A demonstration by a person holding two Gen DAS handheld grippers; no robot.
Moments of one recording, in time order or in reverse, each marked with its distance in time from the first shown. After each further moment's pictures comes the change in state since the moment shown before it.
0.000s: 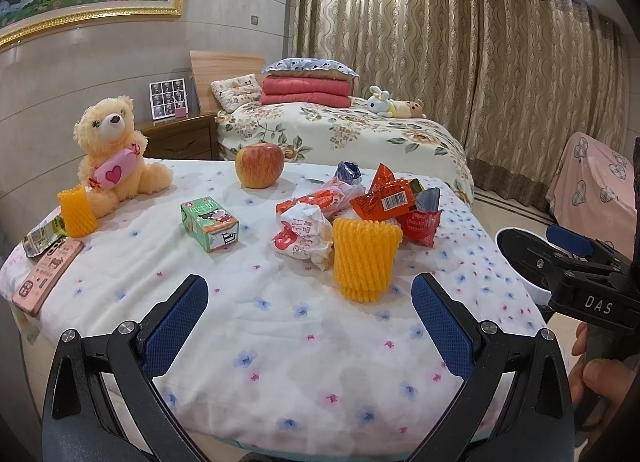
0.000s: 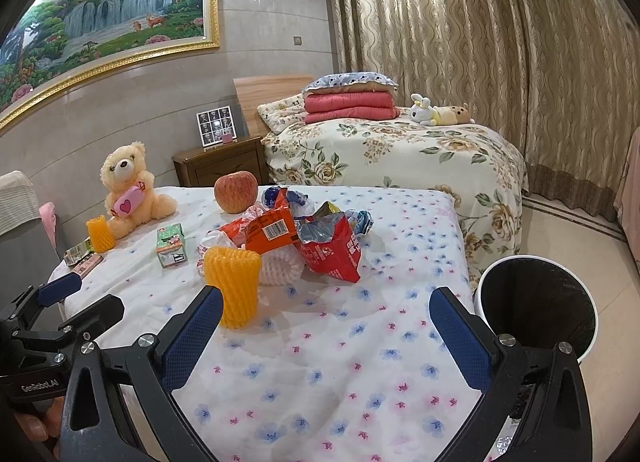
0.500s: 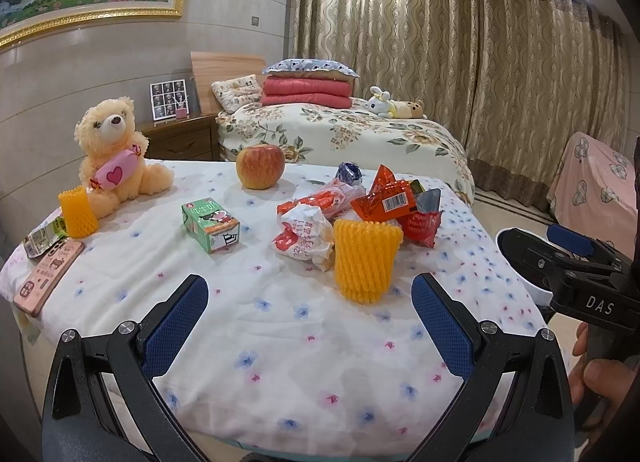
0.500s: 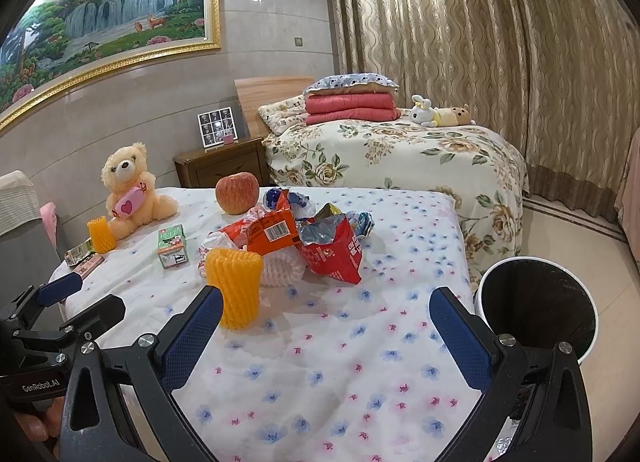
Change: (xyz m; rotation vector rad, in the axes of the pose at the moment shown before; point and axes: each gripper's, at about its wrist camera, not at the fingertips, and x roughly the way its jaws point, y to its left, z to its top) left arm 0.000 0.000 0.000 0.000 -0.001 0.001; right arm -0.001 0.000 0.001 -0.002 -0.005 0.002
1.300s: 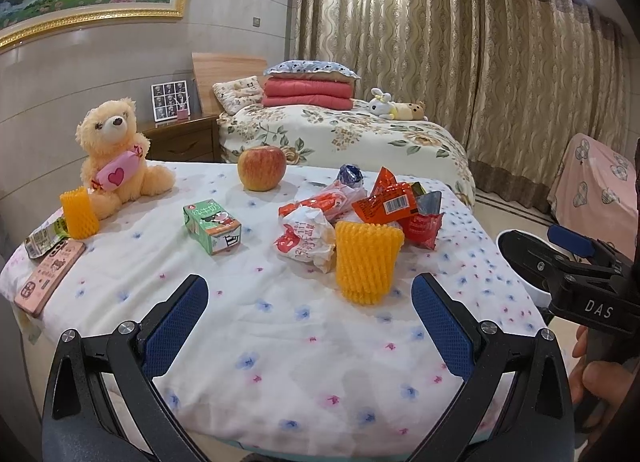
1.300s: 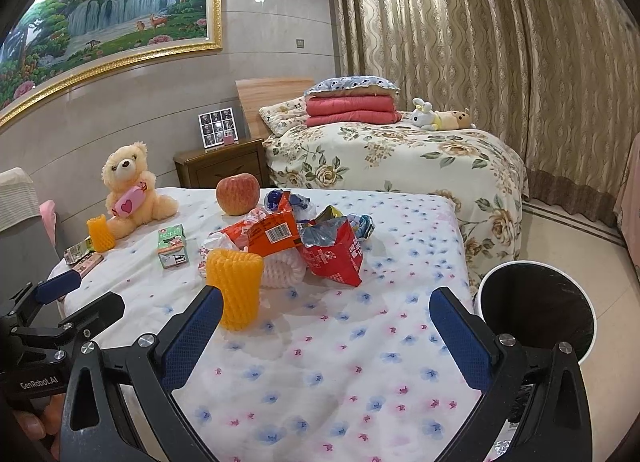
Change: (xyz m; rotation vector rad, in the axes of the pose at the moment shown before) left arm 0.000 0.002 0.001 -0.002 -0.002 0.002; right arm 0.000 0.000 0.000 -0.008 -0.006 -0.001
